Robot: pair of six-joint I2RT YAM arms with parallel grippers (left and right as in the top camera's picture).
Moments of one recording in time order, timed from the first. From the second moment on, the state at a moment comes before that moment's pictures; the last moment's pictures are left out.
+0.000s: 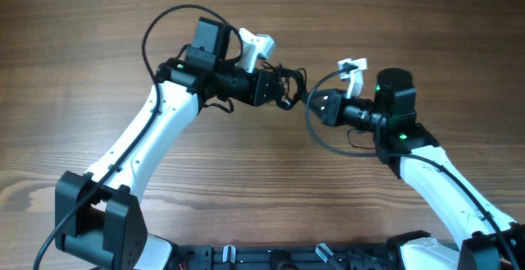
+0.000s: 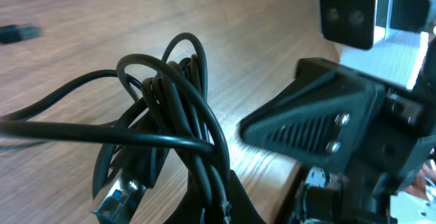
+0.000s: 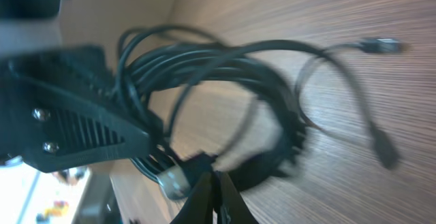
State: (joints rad) left arm -0.38 1.65 1.28 -0.62 0.77 -0.13; right arm 0.23 1.34 0.65 0.17 -0.78 0.57
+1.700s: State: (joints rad) left arm -0.52 1.65 1.28 -0.57 0.69 -0.26; right arm 0.25 1.34 0.65 0.04 -0.52 0.59
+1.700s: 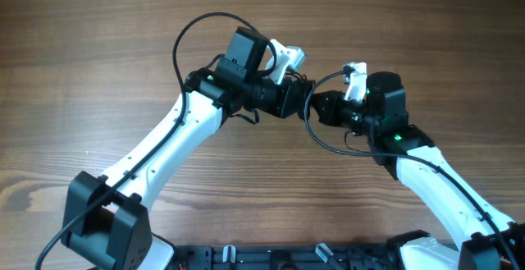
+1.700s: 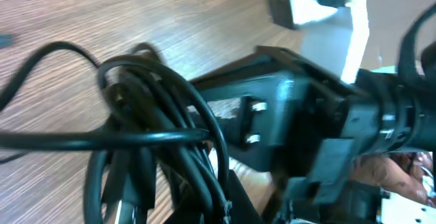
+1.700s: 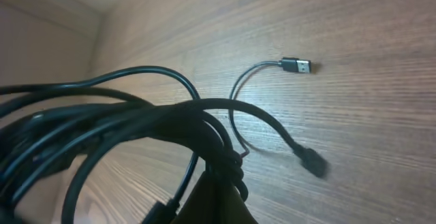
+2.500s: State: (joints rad) left arm -0.49 1.65 1.28 -0.48 0.96 -0.06; right arm 0.15 1.34 0.65 0.12 -0.91 0.61
